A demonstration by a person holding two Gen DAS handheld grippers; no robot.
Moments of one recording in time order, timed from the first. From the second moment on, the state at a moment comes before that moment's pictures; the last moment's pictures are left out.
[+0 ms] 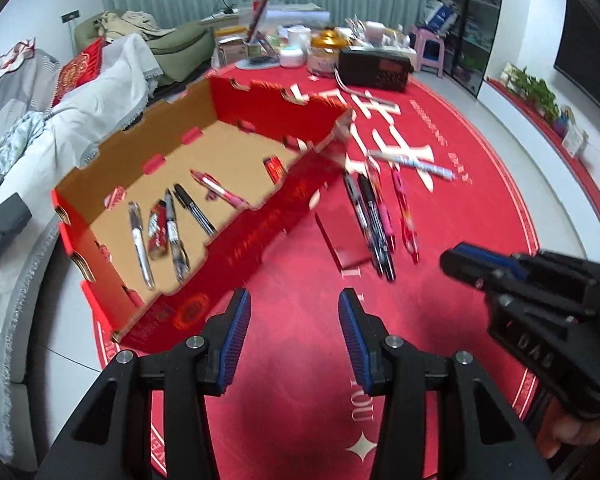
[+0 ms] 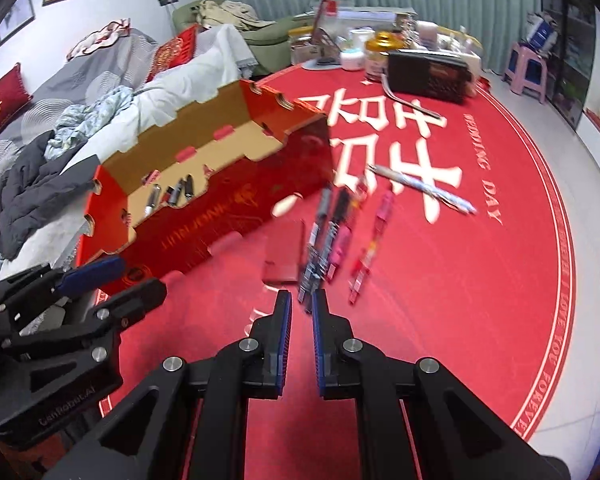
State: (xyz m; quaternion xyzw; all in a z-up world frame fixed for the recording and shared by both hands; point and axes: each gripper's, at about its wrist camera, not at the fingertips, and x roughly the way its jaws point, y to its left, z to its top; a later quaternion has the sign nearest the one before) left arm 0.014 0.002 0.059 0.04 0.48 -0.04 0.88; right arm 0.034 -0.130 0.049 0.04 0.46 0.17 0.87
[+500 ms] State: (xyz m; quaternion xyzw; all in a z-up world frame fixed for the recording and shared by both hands) left arm -0.021 -0.016 0.009 0.04 0.52 -0.07 0.85; right arm 0.004 -0.179 0.028 0.08 0.47 0.13 0.87
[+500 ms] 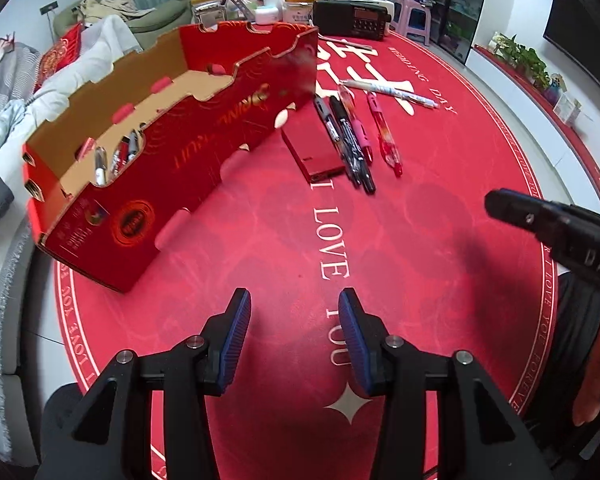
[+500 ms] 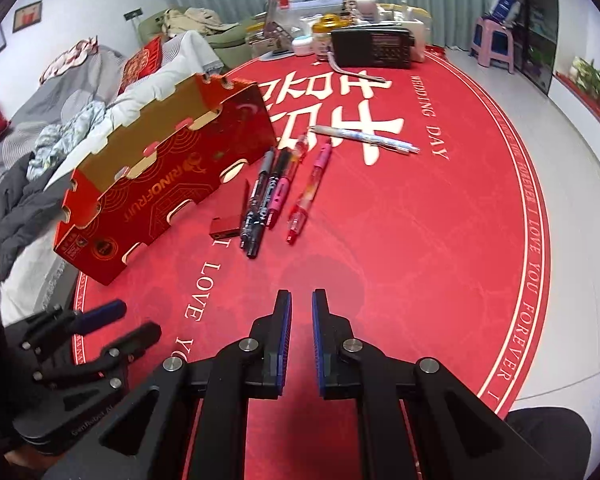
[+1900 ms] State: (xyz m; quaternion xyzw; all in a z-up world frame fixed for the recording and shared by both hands) left arm 0.133 -0.137 -0.004 0.05 0.52 -0.17 0.84; right arm 0.182 -0.244 0.022 -0.08 0.43 0.21 0.87
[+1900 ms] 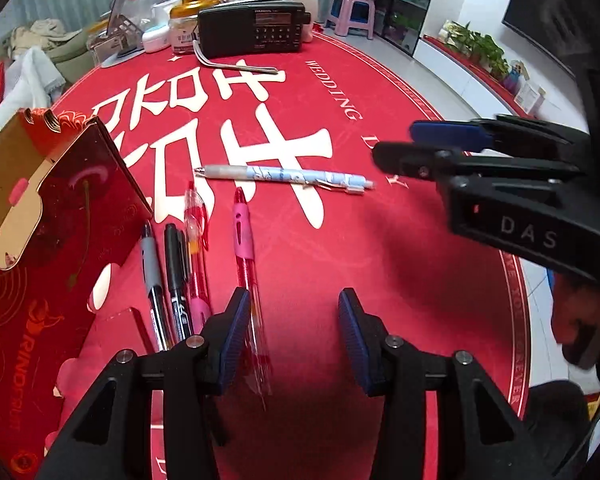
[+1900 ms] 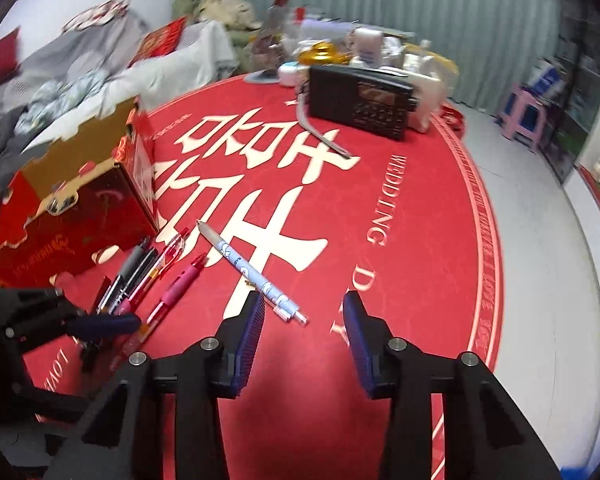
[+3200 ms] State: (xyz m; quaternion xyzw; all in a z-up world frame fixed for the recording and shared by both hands) left arm 0.145 -0.123 -0.012 0.09 0.56 -0.12 0.81; right arm 0.228 -0.176 -0.025 -0.18 0.54 0.23 0.79
